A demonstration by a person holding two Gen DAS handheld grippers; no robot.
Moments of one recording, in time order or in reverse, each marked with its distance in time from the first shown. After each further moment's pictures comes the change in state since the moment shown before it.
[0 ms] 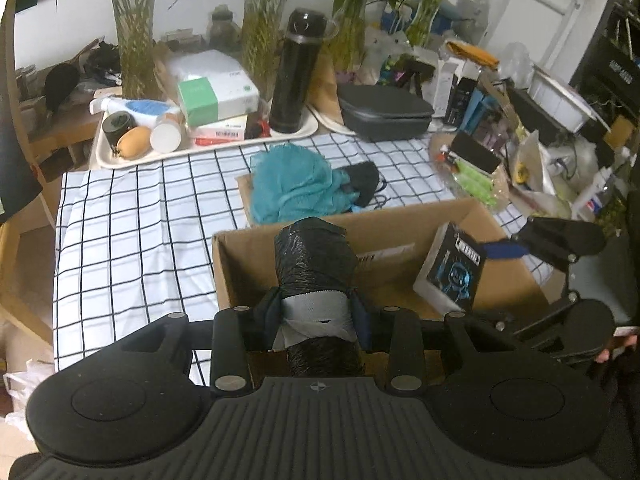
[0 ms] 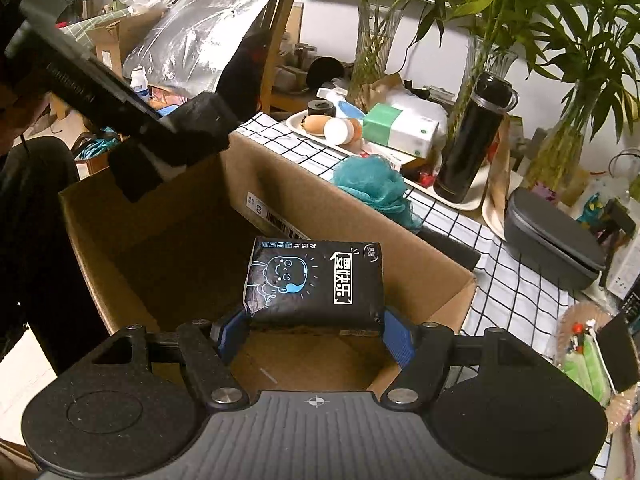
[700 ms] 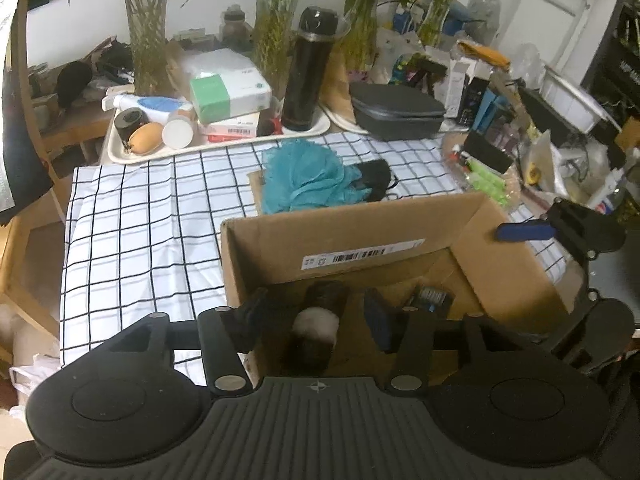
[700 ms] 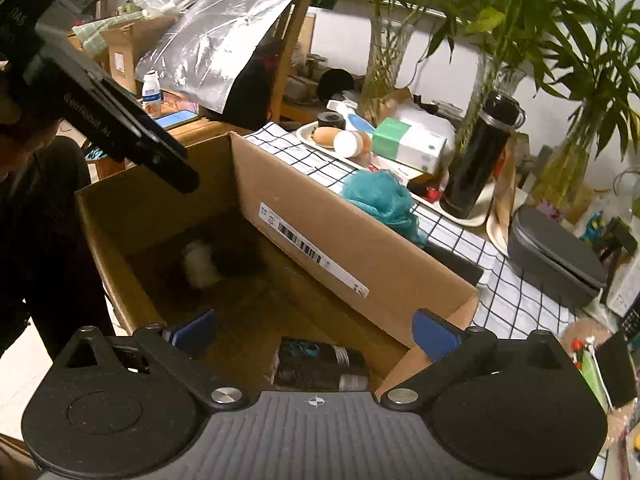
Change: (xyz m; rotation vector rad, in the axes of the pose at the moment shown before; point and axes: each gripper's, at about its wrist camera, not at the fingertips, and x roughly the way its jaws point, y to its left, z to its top) left arm -0.002 -0.002 -0.005 -0.011 -0.021 0.034; right arm -0.006 0.005 0.002 -0.041 -0.034 0.010
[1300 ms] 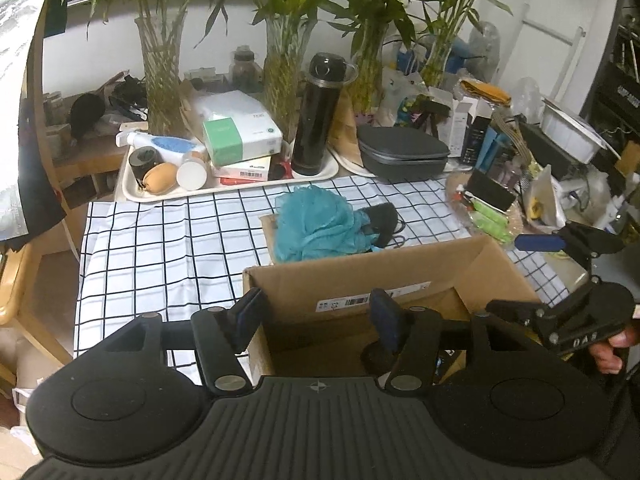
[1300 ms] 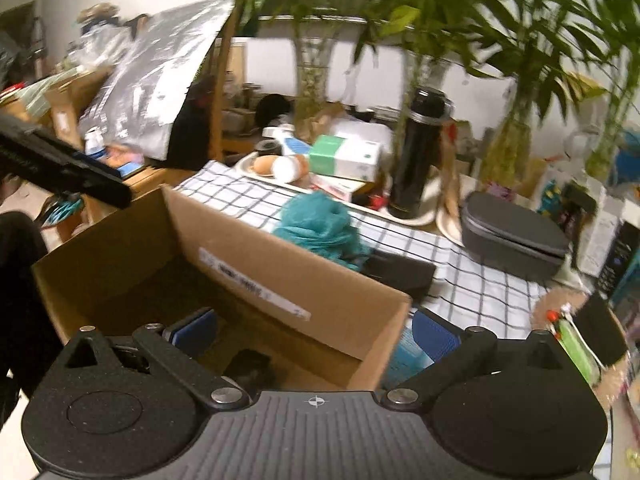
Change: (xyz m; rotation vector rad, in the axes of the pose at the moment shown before) left arm -0.014 0.005 0.007 -0.002 -0.118 0.027; right arm -0.011 -0.035 0.003 0.215 -0.065 -0.107
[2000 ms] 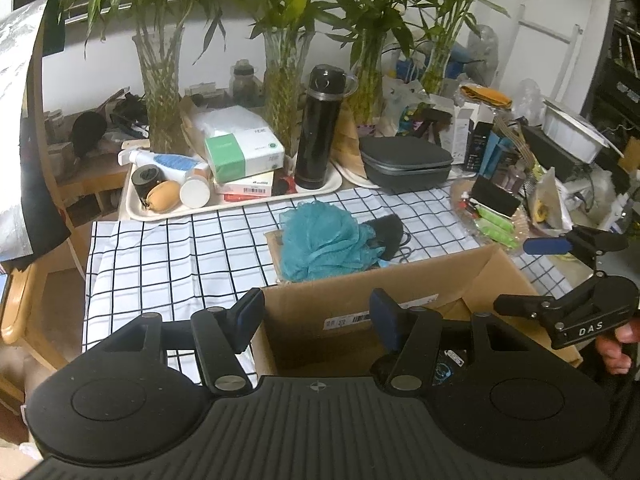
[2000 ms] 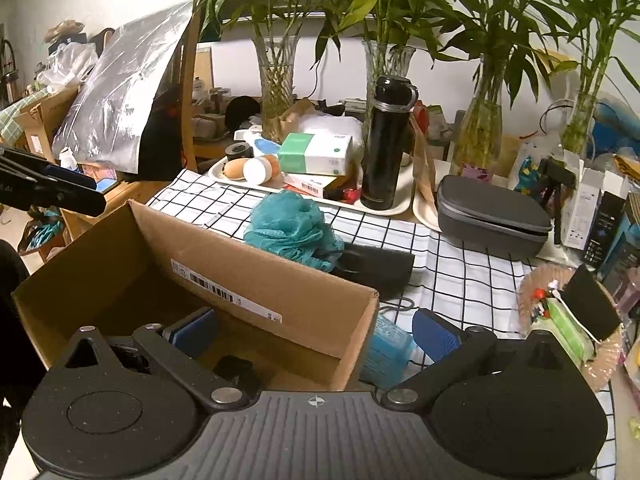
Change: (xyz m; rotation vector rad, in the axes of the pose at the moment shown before) left arm 0.002 0.001 0.005 0.035 -0.036 0.016; right arm 0.003 -0.014 0.001 0.082 0.006 -0.037
